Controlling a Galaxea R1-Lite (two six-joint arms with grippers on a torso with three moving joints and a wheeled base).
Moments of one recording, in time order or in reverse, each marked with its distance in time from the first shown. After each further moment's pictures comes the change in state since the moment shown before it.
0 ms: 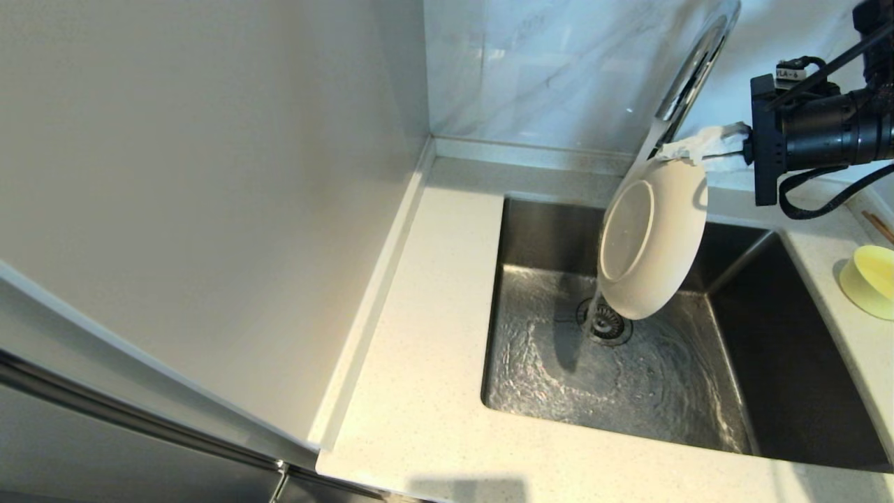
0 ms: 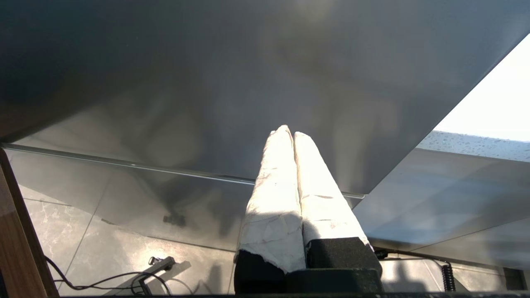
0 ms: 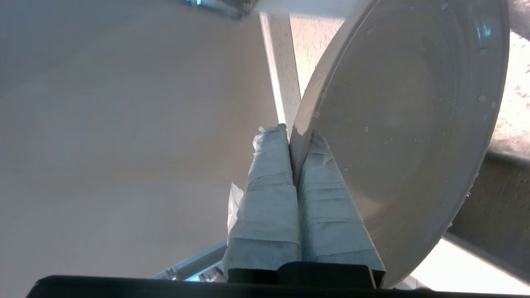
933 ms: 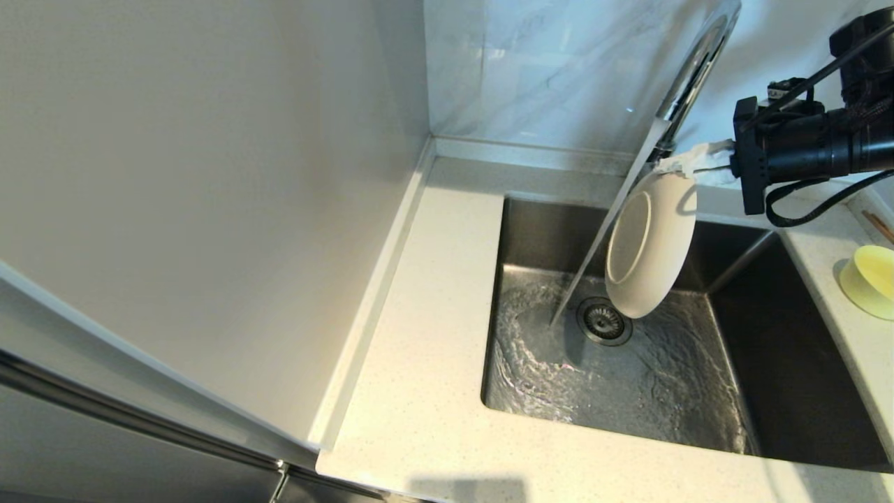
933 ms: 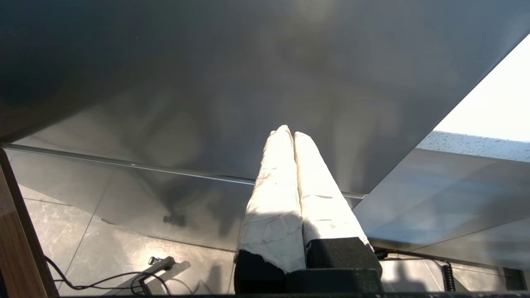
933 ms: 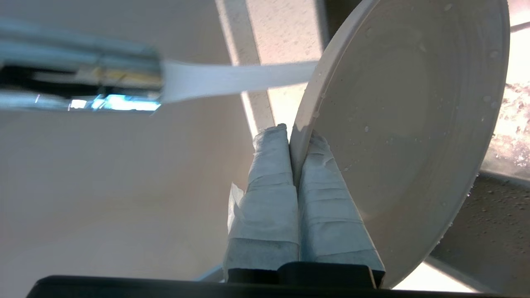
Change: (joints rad) left arm 0.000 0.000 0.000 0.000 0.000 0.000; right arm -0.033 0.061 -0.007 -0.024 -0.048 -0.003
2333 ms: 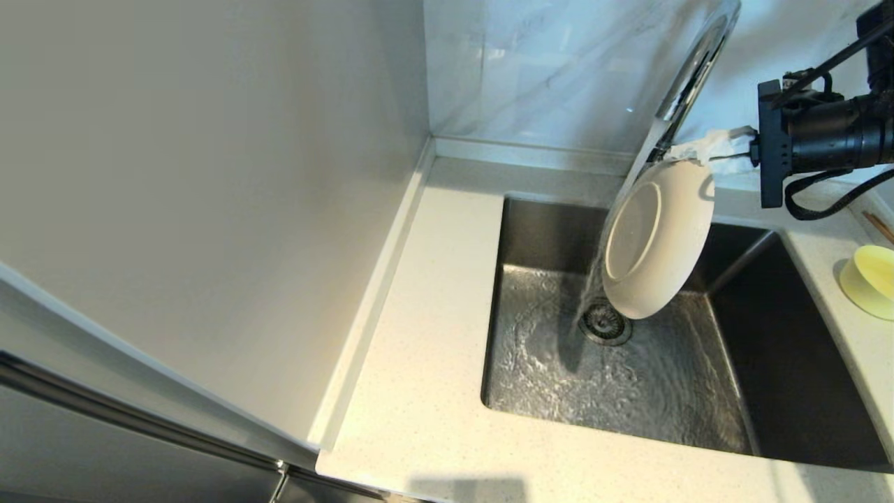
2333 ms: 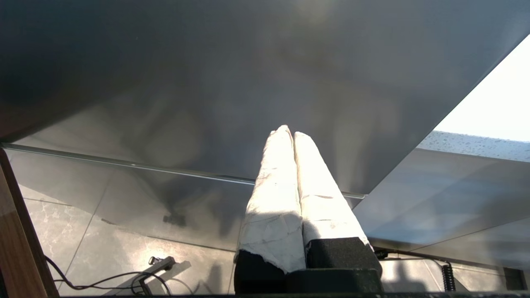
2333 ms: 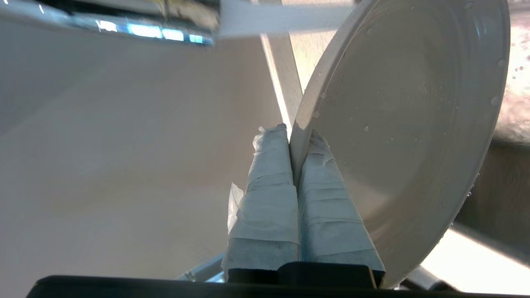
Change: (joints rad) left arm 0.000 0.000 0.000 0.000 0.001 0.000; right arm -0.006 -0.049 0.007 0.030 0.082 0.062
